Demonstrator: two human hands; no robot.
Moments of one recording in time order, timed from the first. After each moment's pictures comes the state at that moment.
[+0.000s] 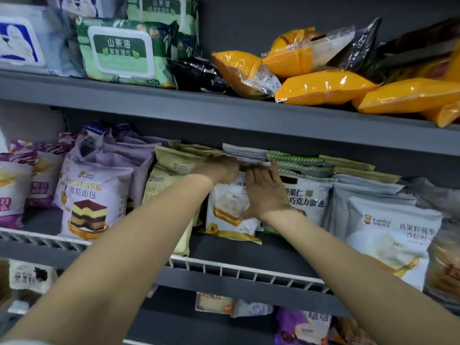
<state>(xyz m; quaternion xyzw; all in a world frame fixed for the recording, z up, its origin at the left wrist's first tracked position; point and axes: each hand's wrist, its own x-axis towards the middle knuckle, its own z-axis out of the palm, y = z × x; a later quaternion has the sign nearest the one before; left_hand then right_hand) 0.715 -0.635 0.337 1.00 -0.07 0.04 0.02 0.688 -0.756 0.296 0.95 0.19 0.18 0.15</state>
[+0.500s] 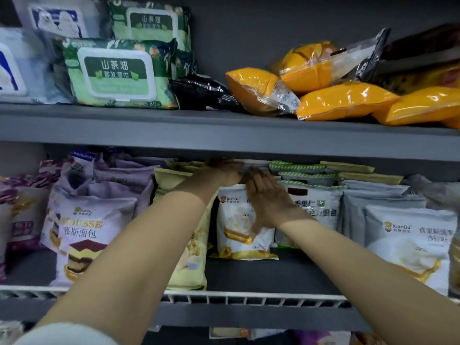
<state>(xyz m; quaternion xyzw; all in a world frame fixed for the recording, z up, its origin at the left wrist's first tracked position) 0.771 -0.609 0.344 0.99 -0.15 0.05 0.01 0.710 -0.740 0.306 0.97 0.17 0.12 0.12</state>
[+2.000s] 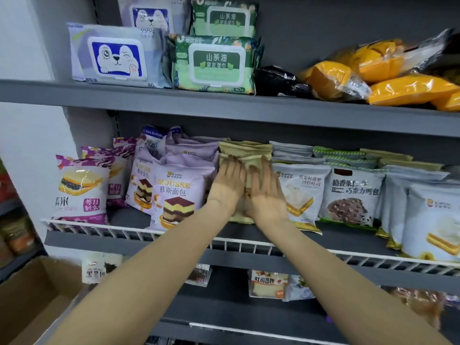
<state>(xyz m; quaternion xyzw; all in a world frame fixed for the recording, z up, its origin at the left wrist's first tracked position) 0.640 -0.509 0.289 0.94 -0.09 0.20 -0.25 0.646 -0.608 0.253 0.93 0.13 0.34 -0.07</state>
